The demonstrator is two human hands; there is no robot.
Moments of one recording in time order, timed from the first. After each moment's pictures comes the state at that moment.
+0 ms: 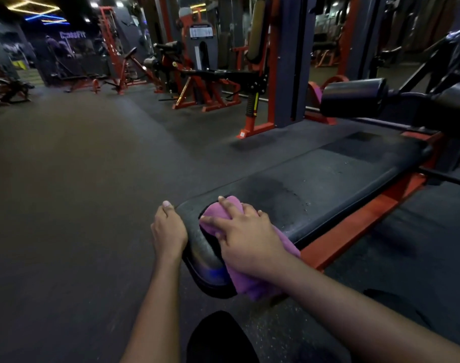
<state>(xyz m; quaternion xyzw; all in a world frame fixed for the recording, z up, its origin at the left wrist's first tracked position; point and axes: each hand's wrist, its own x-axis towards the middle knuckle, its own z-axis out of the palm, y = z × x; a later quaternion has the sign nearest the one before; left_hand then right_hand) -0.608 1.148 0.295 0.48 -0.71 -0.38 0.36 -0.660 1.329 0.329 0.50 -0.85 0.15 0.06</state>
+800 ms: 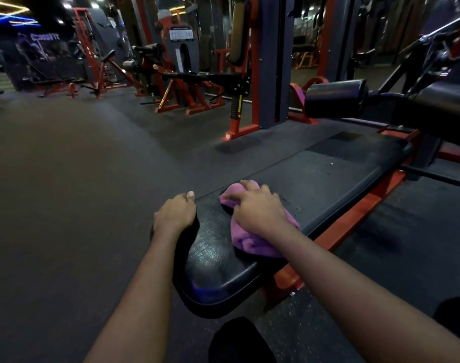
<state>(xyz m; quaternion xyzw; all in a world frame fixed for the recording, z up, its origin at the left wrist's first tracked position) -0.673 1.121 0.317 0.39 -0.89 -0.19 0.12 -0.749 1.306 0.343 0.37 -0.92 0.16 0.02</state>
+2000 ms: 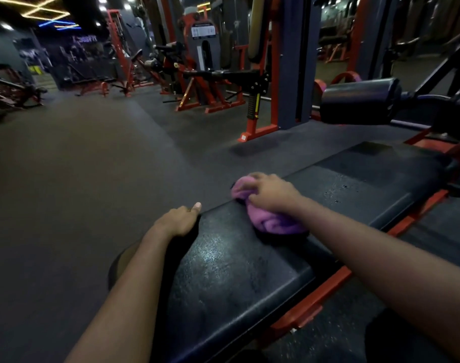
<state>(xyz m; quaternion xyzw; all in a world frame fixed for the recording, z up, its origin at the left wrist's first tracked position) -0.772 1.108 0.315 0.39 -0.90 -0.20 -0.05 -0.949 1.296 0.336 0.48 -0.86 0.16 -0.04</state>
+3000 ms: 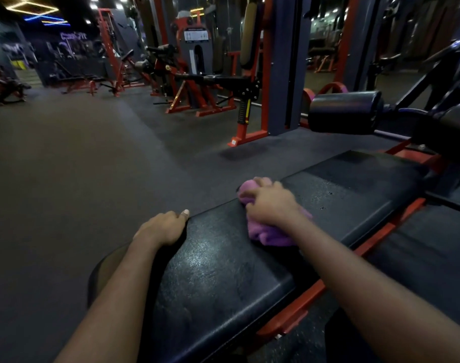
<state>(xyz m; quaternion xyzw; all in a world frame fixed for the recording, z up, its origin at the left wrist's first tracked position) -0.773 1.093 0.297 0.39 -0.91 -0.13 -0.02 -0.937 1.312 0.338 0.39 -0.91 0.11 0.00</state>
